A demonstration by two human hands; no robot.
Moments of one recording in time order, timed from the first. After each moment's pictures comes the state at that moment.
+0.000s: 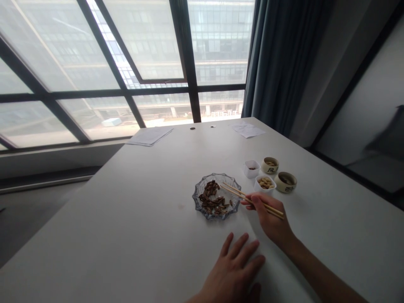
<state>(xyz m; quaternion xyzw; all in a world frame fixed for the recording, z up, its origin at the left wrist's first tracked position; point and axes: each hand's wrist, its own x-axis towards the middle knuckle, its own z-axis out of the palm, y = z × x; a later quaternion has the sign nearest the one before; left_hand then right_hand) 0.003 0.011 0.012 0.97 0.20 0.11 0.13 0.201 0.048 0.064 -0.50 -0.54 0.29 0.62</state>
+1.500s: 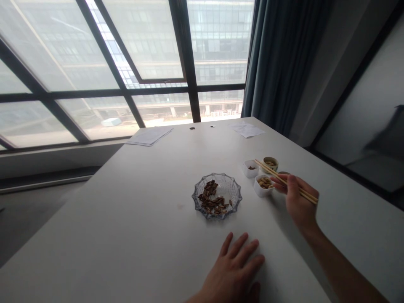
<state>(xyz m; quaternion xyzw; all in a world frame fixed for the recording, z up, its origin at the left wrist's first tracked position) 0.003 0.010 0.015 0.96 0.20 0.11 0.14 0.261 0.063 0.083 -0.55 -0.37 0.14 0.74</state>
